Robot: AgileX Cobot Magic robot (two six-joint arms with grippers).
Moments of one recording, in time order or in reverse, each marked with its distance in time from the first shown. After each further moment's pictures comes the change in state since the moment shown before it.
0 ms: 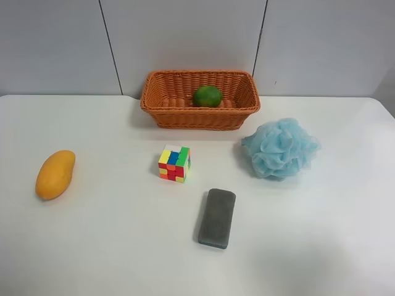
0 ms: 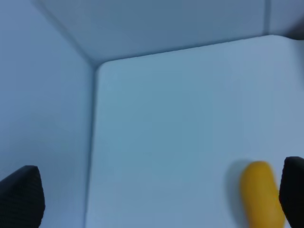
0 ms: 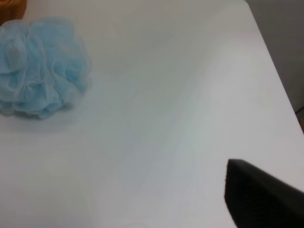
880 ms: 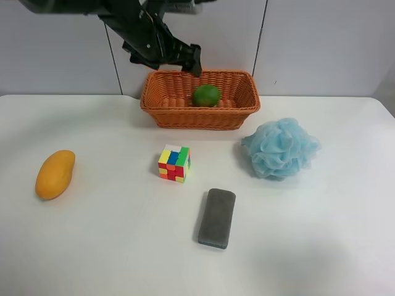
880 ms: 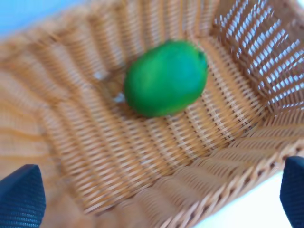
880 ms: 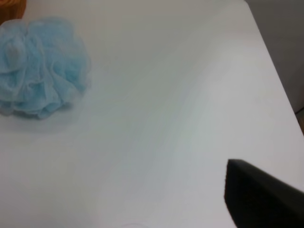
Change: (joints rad) left arm -0.439 1.103 -0.371 -0.388 -0.567 0.050; right arm 0.000 0.000 0.000 0.000 0.000 -0.003
